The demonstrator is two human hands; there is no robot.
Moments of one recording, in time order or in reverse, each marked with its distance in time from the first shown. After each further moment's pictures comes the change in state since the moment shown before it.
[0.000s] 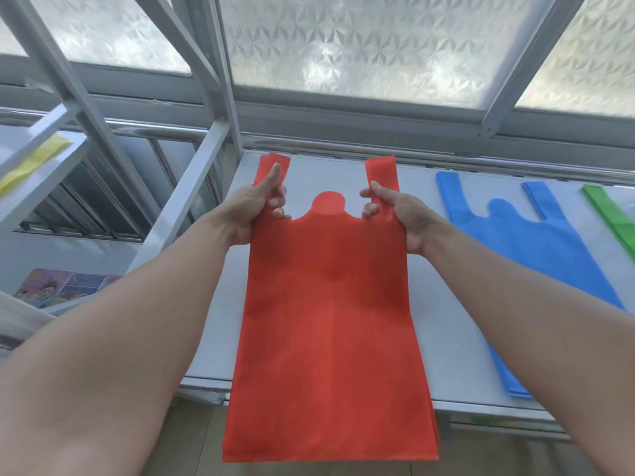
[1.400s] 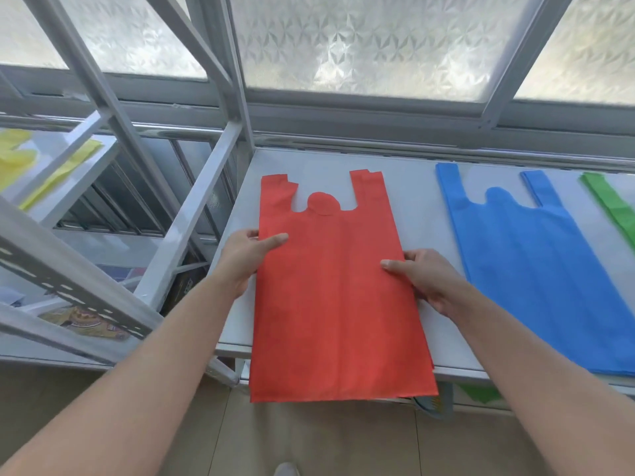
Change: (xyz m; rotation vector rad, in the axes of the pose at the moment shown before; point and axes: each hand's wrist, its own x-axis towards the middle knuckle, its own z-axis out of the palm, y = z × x) left_hand -0.098 -0.071 0.014 0.256 0.456 0.024; right_hand -0.108 0.079 -0.016 -0.467 0.261 0.026
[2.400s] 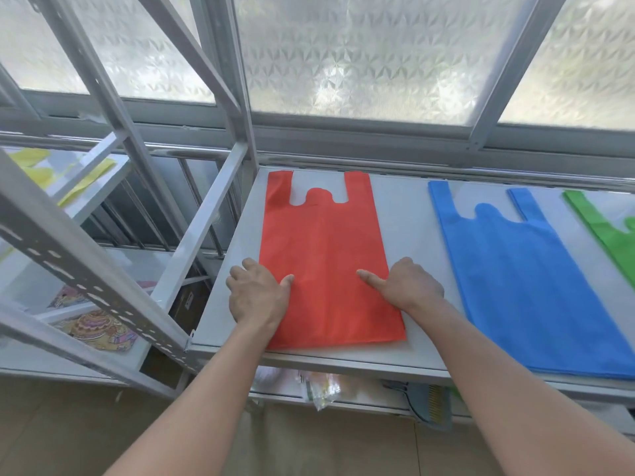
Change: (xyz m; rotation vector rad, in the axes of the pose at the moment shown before) left_hand -0.053 -0.020 0.031 0.939 0.435 0.074; right_hand 0.001 -0.007 0.029 -0.970 0.361 0.047
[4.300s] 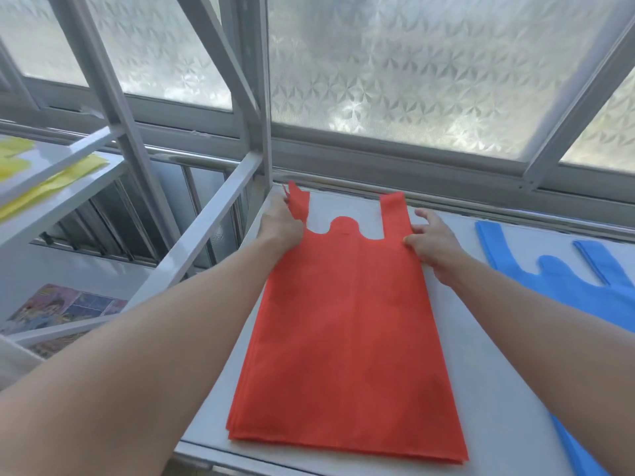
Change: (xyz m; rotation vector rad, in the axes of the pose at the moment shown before) left_hand 0.199 0.076 0.012 -0.592 -0.088 0.151; right_hand 0.183 -0.064 -0.030 0.851 0.046 -0.207
